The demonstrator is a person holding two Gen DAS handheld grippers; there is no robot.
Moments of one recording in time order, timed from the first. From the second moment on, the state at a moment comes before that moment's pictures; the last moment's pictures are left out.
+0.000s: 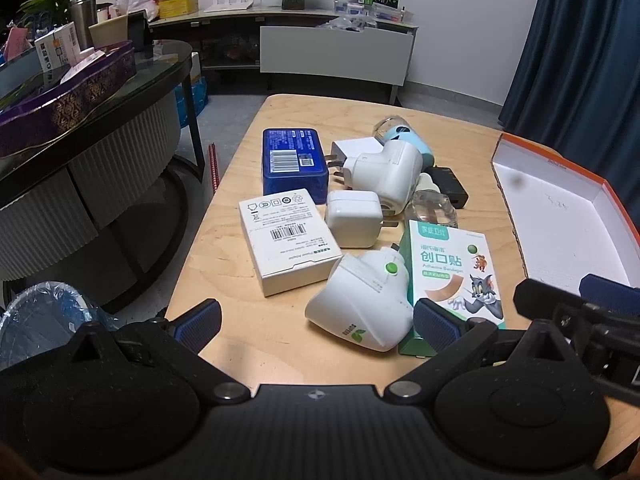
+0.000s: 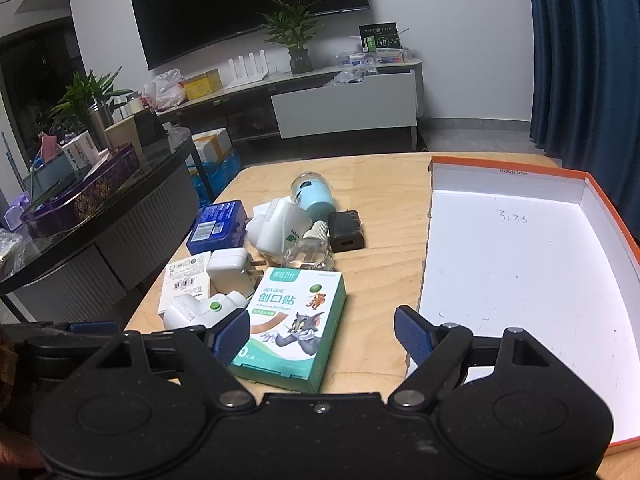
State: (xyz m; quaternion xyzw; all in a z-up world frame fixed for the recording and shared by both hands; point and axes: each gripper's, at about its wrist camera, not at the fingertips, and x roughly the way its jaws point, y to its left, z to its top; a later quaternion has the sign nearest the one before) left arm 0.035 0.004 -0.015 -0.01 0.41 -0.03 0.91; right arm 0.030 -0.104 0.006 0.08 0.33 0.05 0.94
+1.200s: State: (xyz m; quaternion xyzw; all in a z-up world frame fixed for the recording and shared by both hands) left arm 0.064 -0.006 -0.032 -0.01 0.41 -0.05 0.91; right arm 0.039 -0.115 0.003 0.10 0.33 0.04 0.94
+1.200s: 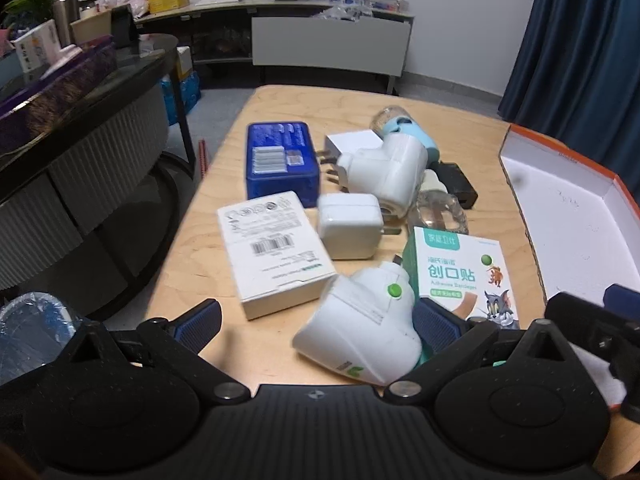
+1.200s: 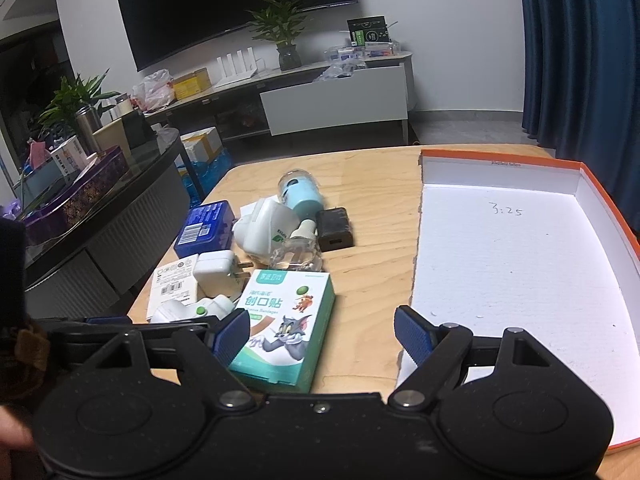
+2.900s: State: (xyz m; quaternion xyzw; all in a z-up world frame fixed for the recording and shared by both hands) left arm 0.031 0.020 -0.033 -0.04 0.37 -0.05 0.93; right arm 0.101 -0.082 -0.032 -0.01 0.42 0.09 0.90
